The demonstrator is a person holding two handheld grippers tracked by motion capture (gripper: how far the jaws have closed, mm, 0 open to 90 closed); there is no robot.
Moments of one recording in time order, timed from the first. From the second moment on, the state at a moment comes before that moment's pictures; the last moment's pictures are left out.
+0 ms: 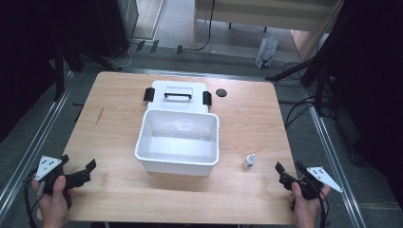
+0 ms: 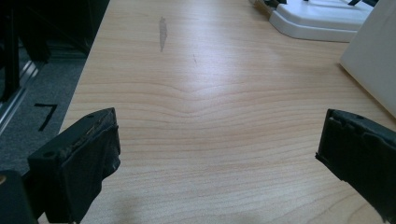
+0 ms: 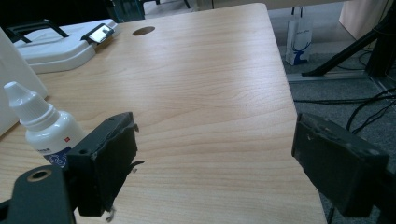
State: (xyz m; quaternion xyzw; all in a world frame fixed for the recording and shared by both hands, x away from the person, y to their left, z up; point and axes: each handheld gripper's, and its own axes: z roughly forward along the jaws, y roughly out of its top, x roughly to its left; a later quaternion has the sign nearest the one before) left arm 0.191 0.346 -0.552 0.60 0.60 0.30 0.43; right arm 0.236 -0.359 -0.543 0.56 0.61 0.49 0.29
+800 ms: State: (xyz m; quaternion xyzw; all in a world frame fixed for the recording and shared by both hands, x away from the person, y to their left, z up) left arm 0.192 0.345 -0.552 0.61 0.59 0.30 0.44; right arm 0.269 -0.331 -0.487 0.47 0.78 0.34 0.25
